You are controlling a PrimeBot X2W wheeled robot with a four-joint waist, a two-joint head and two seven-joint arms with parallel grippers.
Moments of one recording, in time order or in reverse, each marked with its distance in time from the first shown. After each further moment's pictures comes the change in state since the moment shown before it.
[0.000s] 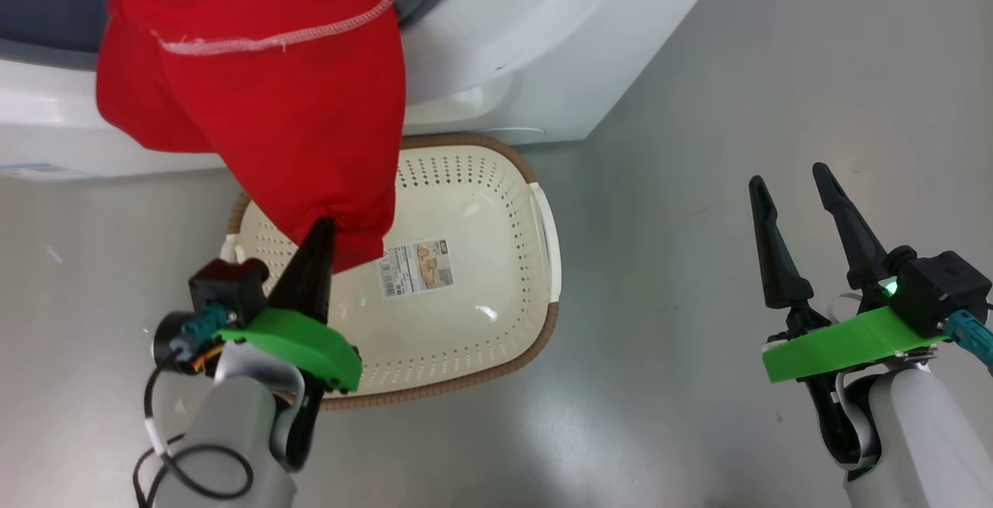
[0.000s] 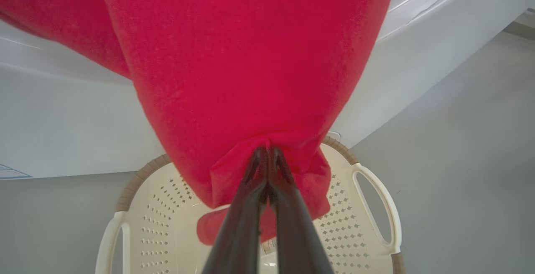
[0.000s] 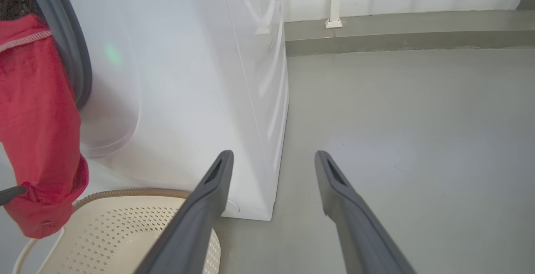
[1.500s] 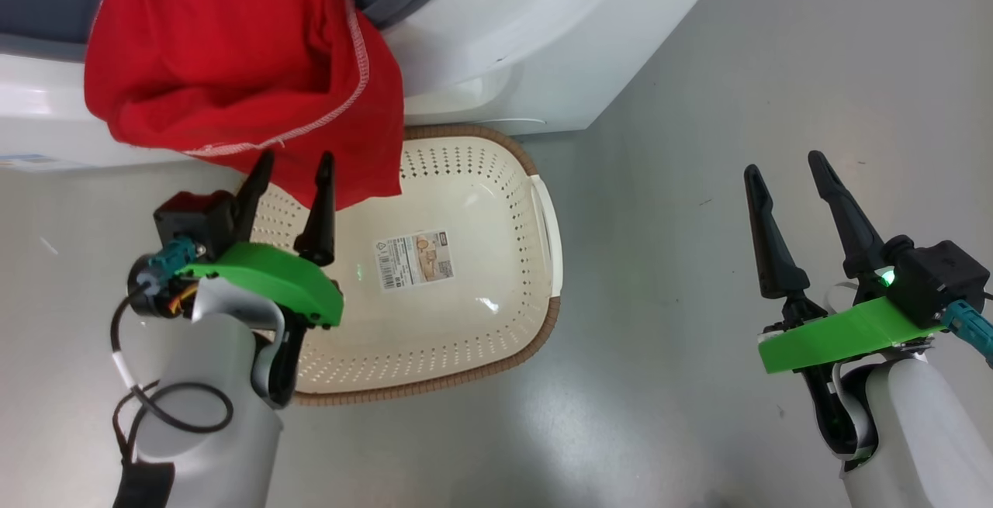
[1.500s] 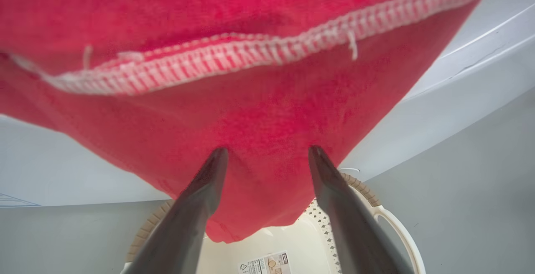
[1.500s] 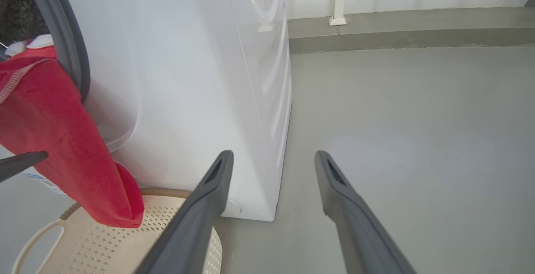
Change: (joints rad) left arm -0.167 -0.007 0.049 0.125 -0.007 -0.009 0.000; right arm -0.023 0.001 0.011 0.000 0.000 0.000 0.000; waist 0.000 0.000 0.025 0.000
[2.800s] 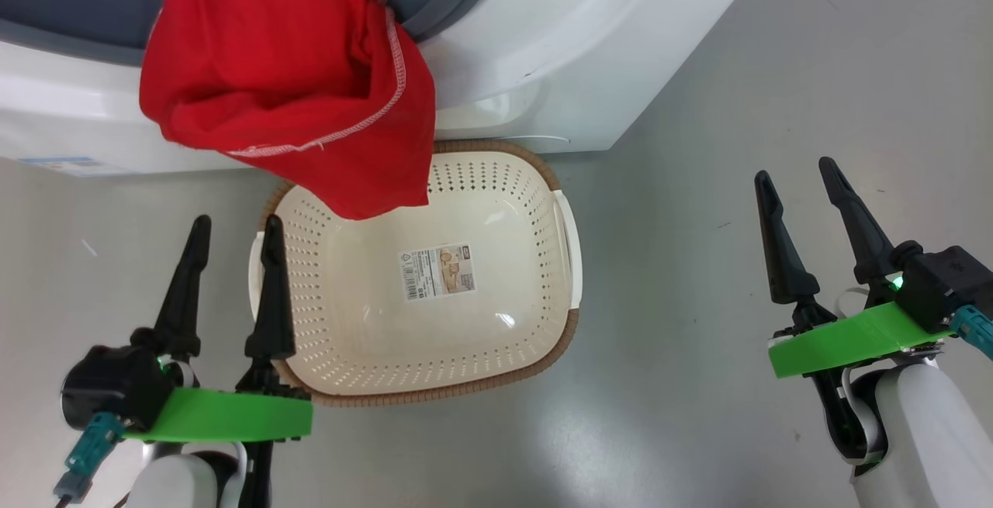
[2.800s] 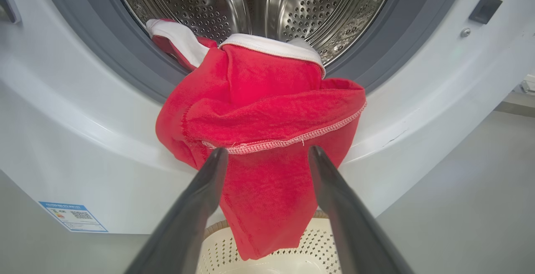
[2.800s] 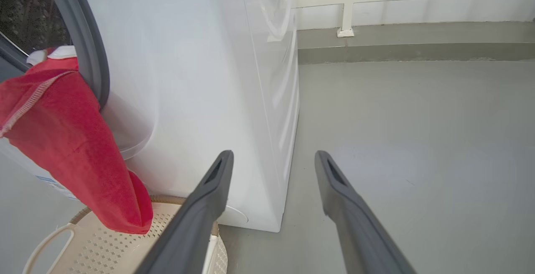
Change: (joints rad) left arm 0.452 0.003 0.113 -0.684 0.047 0.049 0.000; right arm 0.014 -0.015 -0.011 0.000 -0.004 0.000 0.000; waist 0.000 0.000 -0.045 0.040
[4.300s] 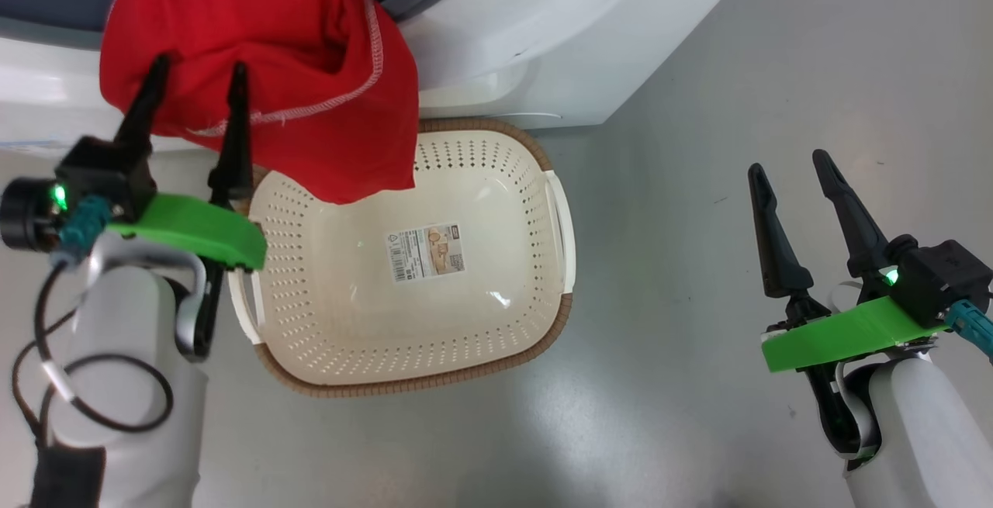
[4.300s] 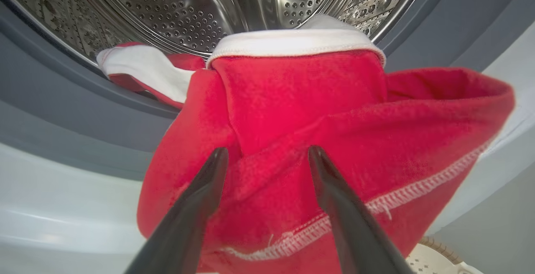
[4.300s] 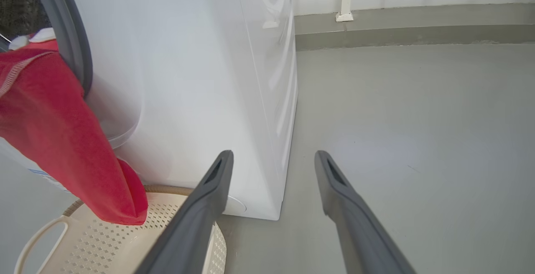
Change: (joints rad) left arm -0.472 0.071 0.005 0.456 0.185 -0.041 0.000; right arm -0.014 0.012 0.006 -0.002 0.000 0.000 0.000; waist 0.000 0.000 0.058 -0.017
